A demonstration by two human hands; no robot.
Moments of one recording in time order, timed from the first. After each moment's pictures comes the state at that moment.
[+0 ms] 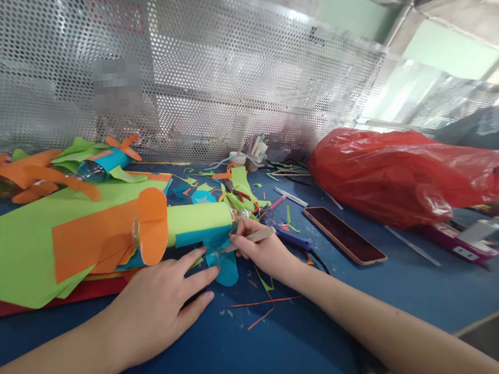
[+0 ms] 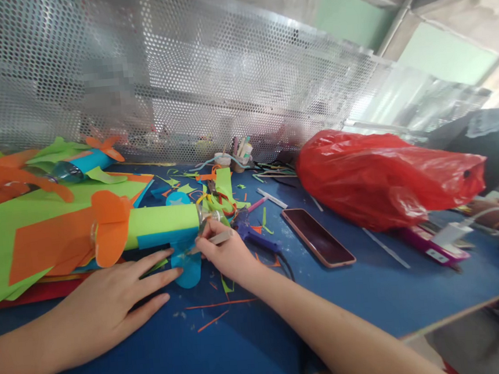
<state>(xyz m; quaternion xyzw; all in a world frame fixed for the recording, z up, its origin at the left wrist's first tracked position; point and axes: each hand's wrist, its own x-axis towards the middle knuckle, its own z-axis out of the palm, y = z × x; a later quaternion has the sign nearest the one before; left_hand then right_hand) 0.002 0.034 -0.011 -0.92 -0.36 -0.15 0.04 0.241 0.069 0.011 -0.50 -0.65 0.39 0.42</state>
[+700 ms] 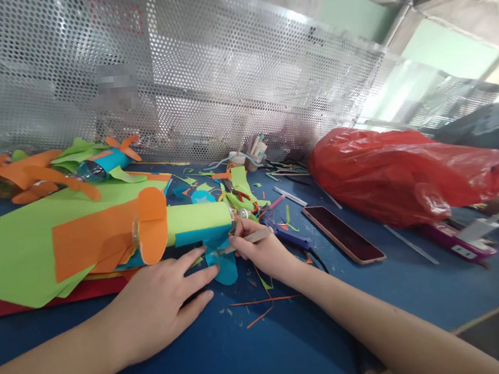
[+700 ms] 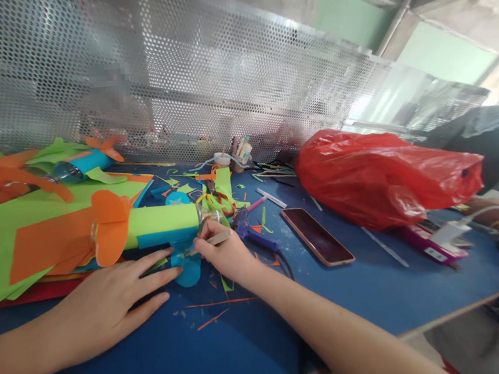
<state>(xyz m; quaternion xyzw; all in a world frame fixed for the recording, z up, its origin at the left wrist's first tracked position) 0.002 0.033 -0.013 -0.92 -0.36 -0.16 0.06 0.242 0.068 0.010 -0.48 -0.66 0.40 0.42</state>
